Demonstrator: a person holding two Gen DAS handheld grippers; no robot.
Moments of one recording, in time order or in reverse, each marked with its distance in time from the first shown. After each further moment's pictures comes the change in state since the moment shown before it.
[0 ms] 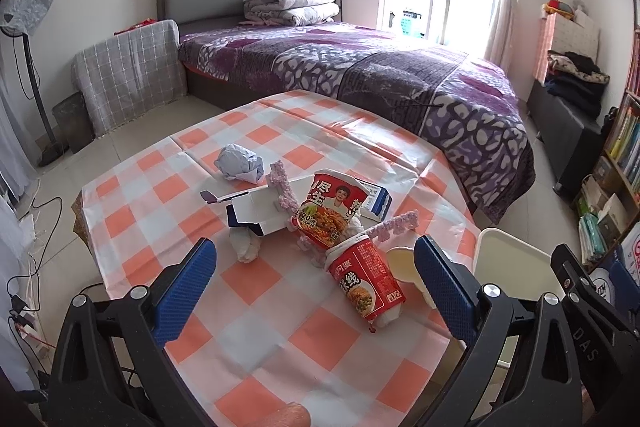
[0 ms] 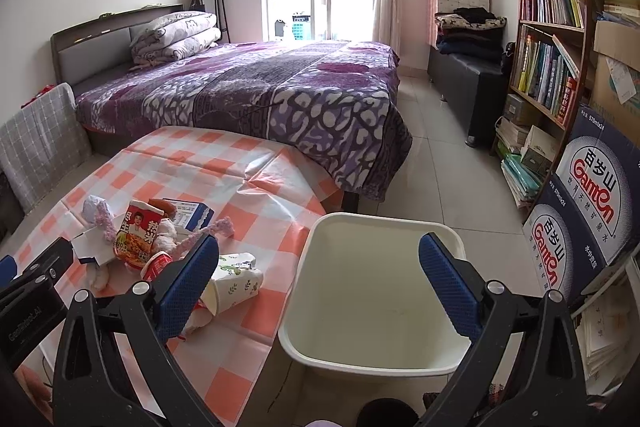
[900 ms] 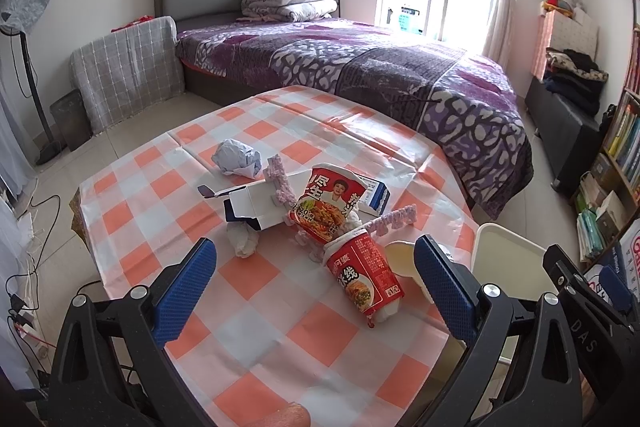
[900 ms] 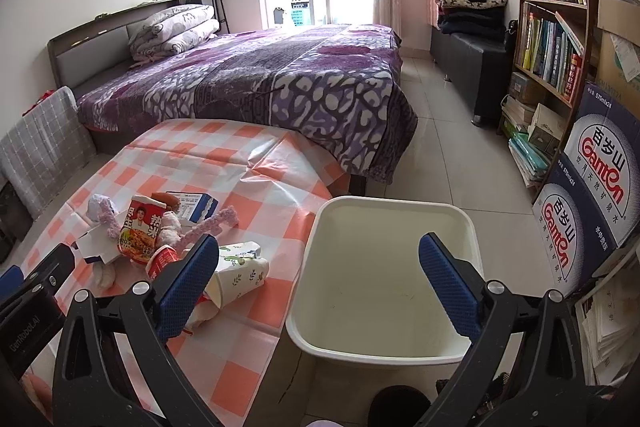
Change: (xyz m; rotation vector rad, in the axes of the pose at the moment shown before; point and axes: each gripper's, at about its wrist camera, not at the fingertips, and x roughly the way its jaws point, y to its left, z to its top) left arm 0.000 -0.001 -0.004 -0.001 0.007 -0.001; right arm 0.012 0.003 -0.006 0.037 0.053 0.021
